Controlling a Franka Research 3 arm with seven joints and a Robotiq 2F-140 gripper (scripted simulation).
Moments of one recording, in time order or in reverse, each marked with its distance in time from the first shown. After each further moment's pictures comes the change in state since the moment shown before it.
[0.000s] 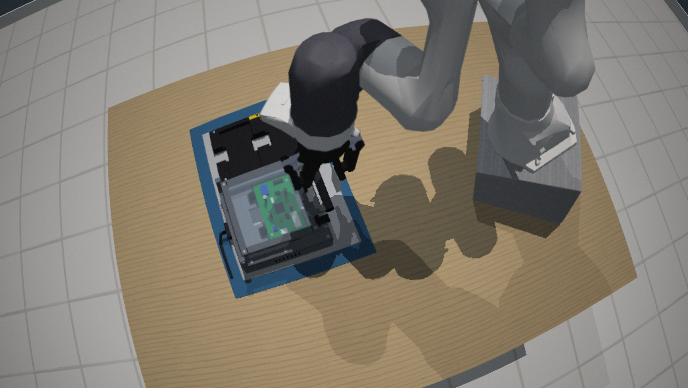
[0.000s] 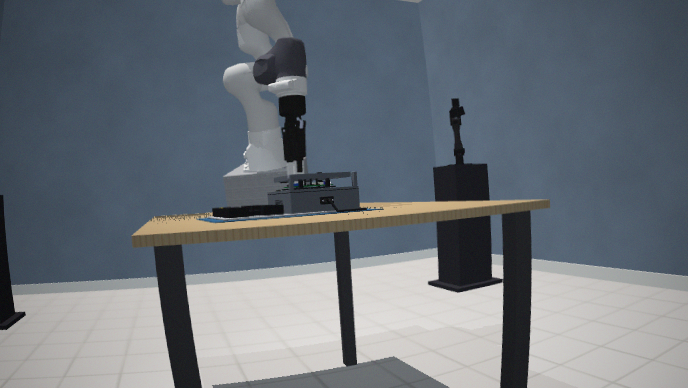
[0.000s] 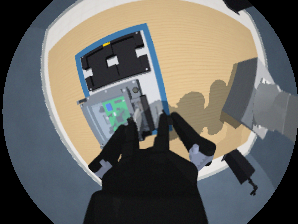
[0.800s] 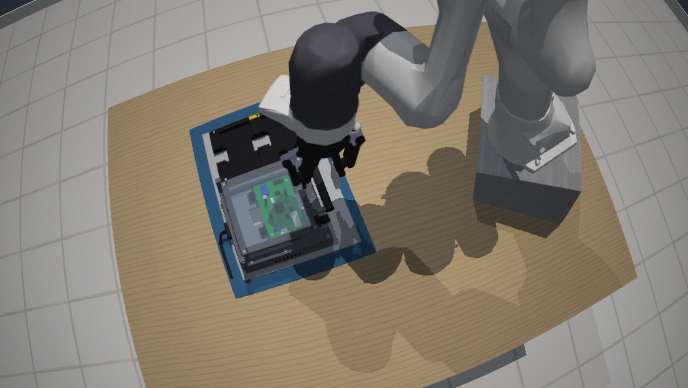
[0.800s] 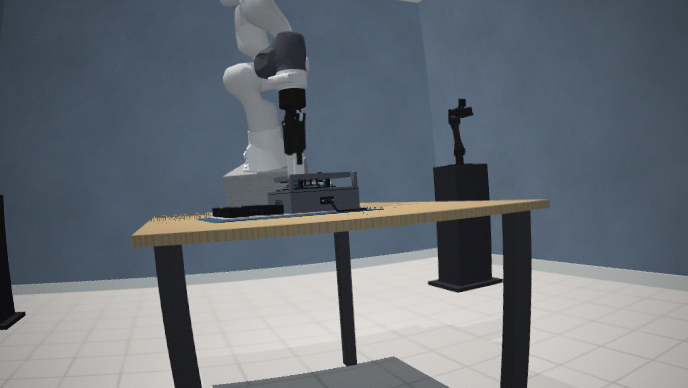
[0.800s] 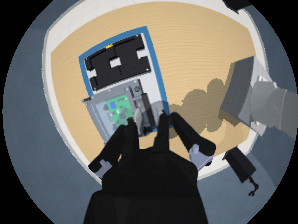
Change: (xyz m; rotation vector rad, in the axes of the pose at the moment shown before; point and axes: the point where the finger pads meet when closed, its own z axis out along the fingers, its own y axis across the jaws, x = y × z) arm -0.001 -0.002 -0.020 0.008 0.001 0.012
